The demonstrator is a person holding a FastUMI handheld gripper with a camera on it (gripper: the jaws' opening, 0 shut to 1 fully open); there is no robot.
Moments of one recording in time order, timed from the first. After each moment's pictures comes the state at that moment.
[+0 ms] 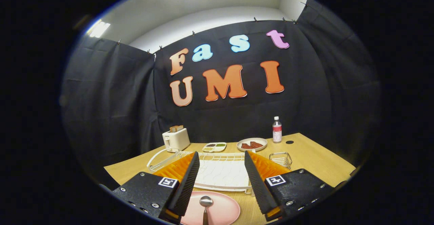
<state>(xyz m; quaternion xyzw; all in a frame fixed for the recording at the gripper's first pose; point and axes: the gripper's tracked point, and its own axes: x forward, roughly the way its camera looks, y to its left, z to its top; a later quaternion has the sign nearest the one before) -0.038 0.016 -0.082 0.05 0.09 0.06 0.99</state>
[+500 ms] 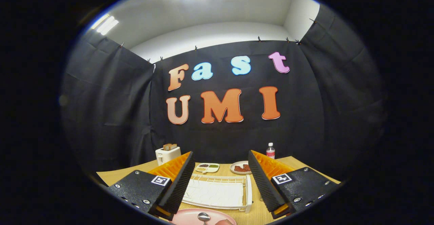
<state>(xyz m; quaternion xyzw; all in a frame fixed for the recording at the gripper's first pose) -0.016 0.024 0.010 0.01 -0.01 0.03 1.00</state>
